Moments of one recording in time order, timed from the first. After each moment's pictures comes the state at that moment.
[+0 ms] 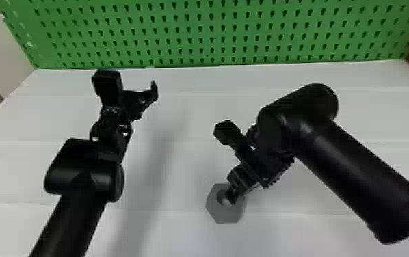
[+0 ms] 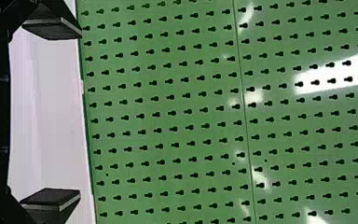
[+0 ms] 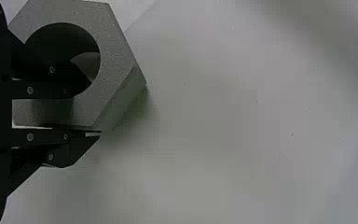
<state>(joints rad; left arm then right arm) -0.23 0.20 -0.08 -1.42 0.11 0.02 0.06 -0.69 -0.07 0.74 -1.28 -0.62 1.57 0.10</state>
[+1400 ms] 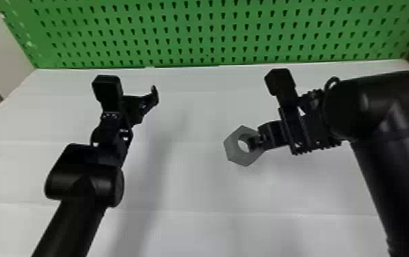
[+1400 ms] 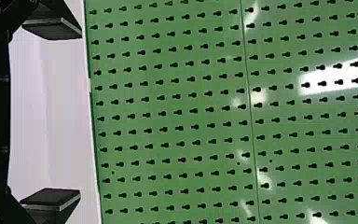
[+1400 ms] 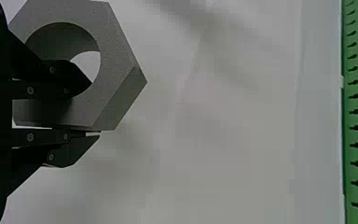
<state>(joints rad) -0.21 0.20 -0.08 -1.43 0.12 0.02 0.06 -0.47 -0.04 0.25 -1.69 -0.35 1.54 0.10</state>
